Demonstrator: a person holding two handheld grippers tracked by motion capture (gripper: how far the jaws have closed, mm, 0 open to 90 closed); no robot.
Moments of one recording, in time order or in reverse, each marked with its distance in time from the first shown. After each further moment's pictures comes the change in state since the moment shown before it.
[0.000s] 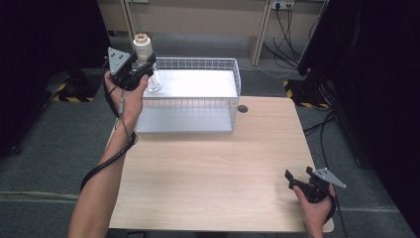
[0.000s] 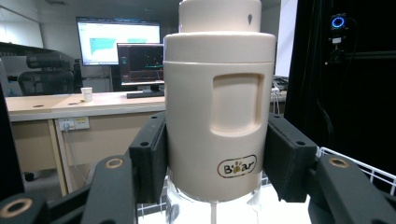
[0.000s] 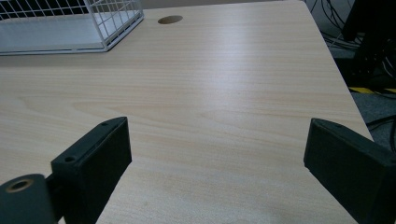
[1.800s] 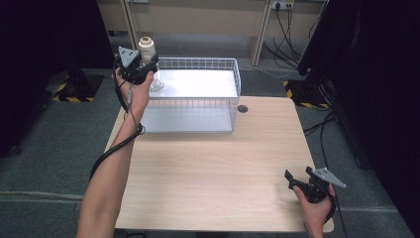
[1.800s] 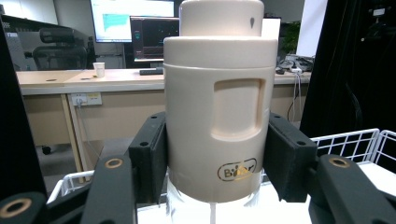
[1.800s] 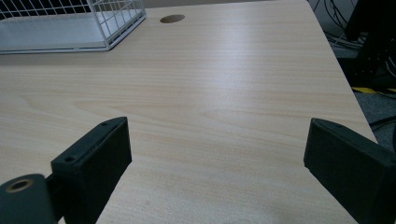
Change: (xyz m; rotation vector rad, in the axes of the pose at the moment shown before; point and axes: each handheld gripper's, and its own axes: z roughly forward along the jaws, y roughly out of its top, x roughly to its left) left arm 0.020 -0.037 0.049 0.085 0.060 -0.020; right arm 0.000 0.000 0.000 0.004 0.008 -0.003
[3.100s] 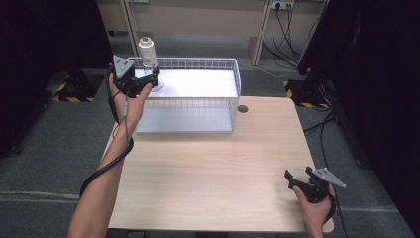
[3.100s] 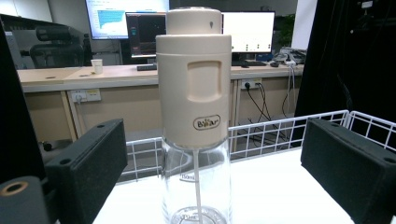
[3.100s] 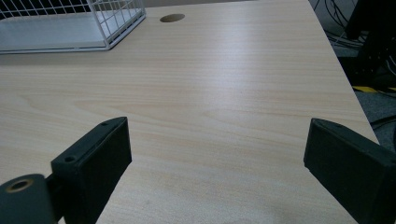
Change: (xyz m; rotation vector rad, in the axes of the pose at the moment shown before) left arm -0.008 -0.001 -0.044 0.028 -0.015 0.025; right arm 0.000 0.000 0.000 0.003 0.001 0.003
